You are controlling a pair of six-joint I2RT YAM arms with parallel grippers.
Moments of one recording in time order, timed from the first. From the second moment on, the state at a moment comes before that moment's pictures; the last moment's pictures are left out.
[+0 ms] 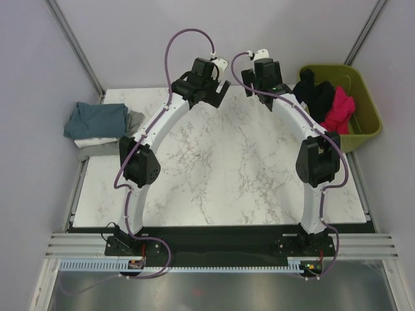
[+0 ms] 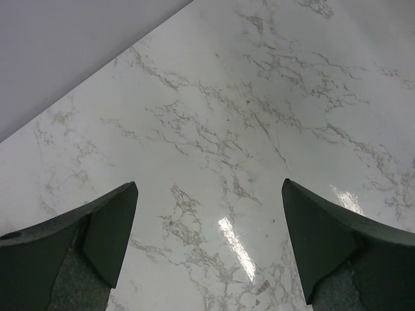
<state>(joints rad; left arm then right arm) -0.53 2.19 2.27 -0.70 -0.13 0.15 0.33 2.07 1.90 -0.33 0.39 -0.10</state>
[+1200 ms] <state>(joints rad) -0.53 2.19 2.21 -0.71 -0.22 0.21 -0.18 1.99 1.89 -0.46 -0.01 -0.12</state>
